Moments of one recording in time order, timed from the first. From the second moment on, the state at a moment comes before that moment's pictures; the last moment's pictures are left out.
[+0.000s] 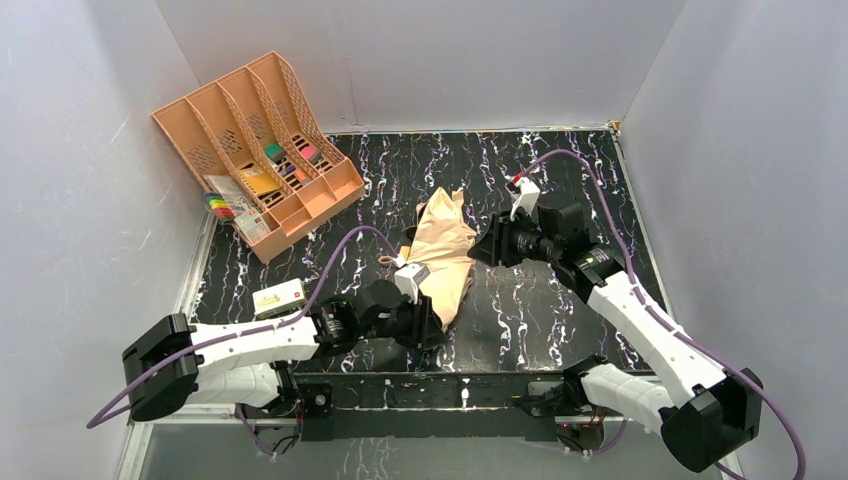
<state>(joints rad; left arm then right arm) -1.13 1.15 0.54 0.04 0.10 -0.79 0.50 1.01 0.87 -0.40 -0.39 0.39</state>
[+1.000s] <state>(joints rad) -1.19 1.28 0.44 0.19 0.09 -0.83 0.84 1.15 0.55 0.00 -0.34 0.72</state>
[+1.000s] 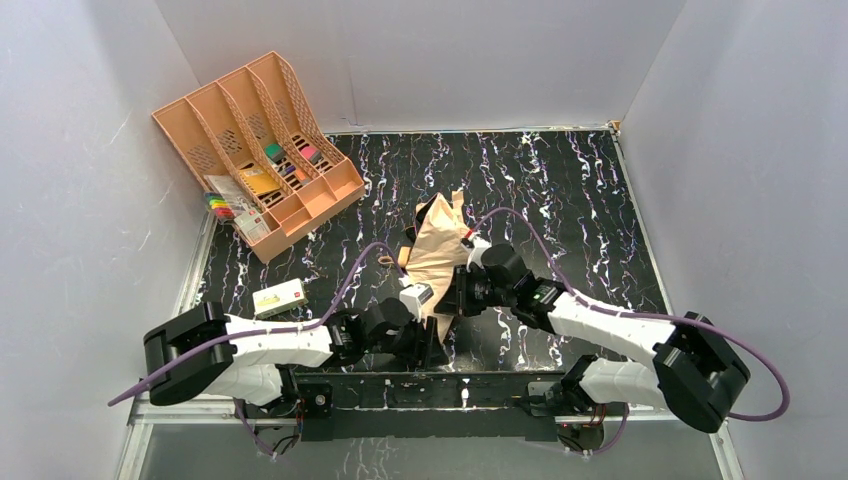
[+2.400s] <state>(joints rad) -0.67 1.54 1.42 -0.40 0.07 -0.57 0.87 1.33 0.35 0.27 -0.22 0.81</state>
